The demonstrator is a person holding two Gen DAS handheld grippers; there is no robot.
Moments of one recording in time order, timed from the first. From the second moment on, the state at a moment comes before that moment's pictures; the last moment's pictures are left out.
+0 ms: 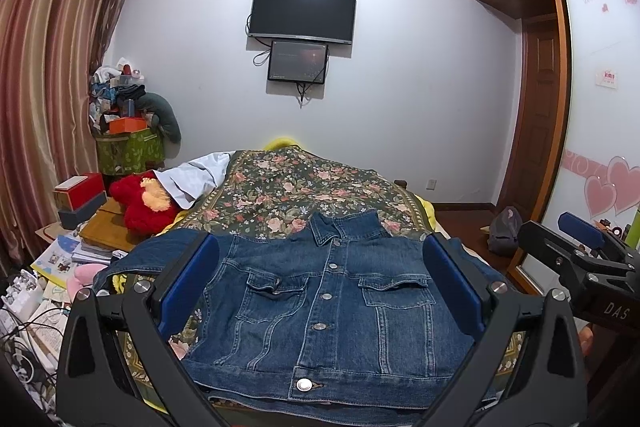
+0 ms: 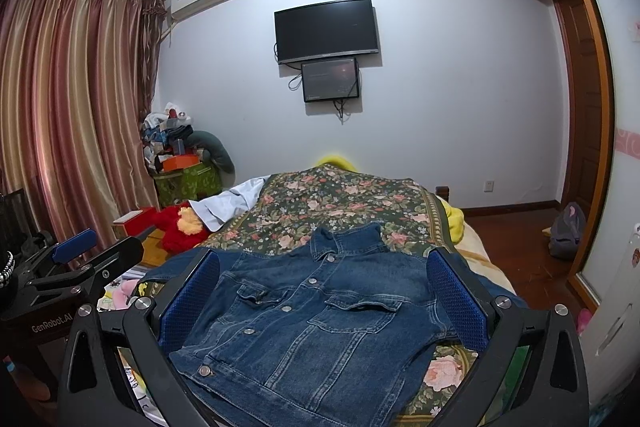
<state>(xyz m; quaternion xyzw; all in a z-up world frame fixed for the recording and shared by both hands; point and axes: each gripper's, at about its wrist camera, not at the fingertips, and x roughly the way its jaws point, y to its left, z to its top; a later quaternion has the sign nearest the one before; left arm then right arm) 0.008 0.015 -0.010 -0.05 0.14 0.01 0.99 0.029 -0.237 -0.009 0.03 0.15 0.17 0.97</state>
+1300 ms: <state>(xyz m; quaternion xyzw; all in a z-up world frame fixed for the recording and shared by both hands) 0.007 0.013 -0.007 -0.05 0.14 0.01 0.99 0.030 -0.245 0.000 0.04 0.14 0.17 0.97</state>
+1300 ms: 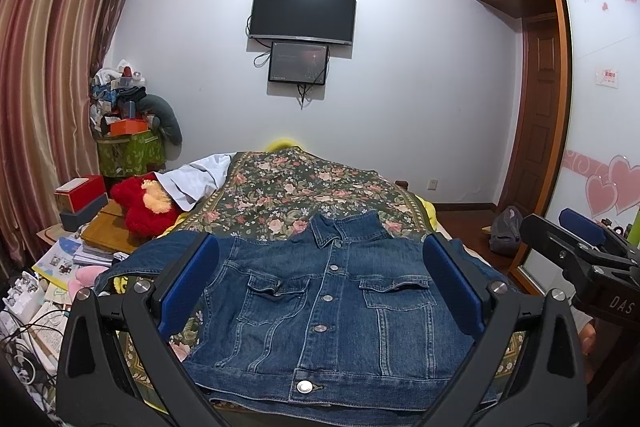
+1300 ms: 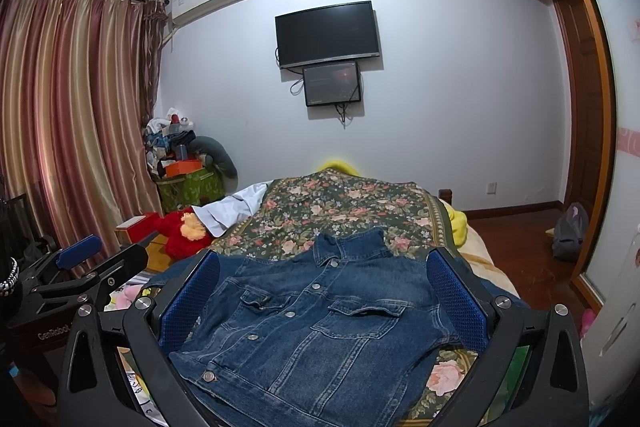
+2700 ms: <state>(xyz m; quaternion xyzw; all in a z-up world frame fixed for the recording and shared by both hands) 0.211 0.267 -0.137 -0.14 0.37 0.20 0.90 0.345 -0.103 -0.114 -0.04 0.40 0.22 0.89</state>
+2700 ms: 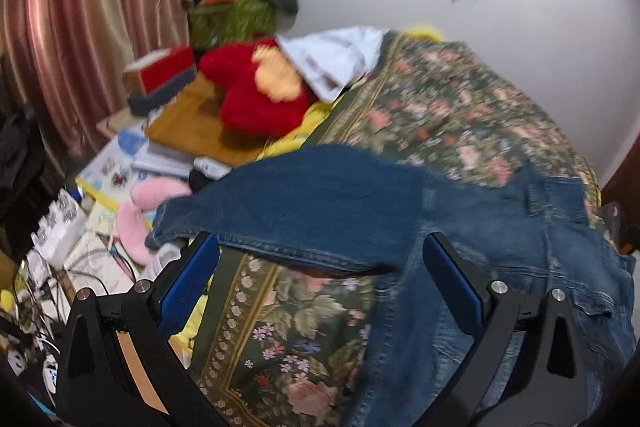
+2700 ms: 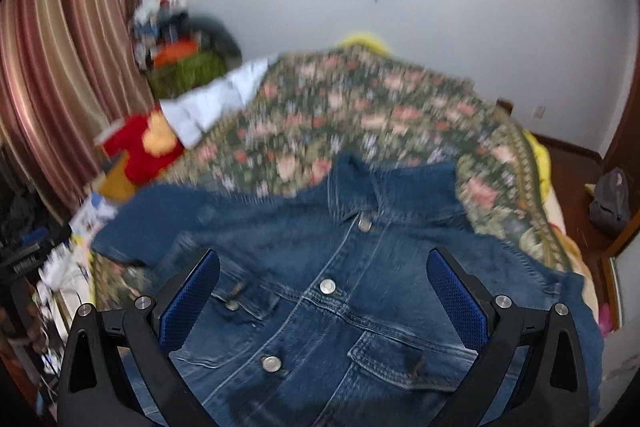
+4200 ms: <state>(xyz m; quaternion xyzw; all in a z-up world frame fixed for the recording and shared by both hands) 0.319 0.188 -0.128 -0.09 0.38 0.07 0.92 0.397 -0.060 -0.184 -0.19 0.49 0.25 0.81</state>
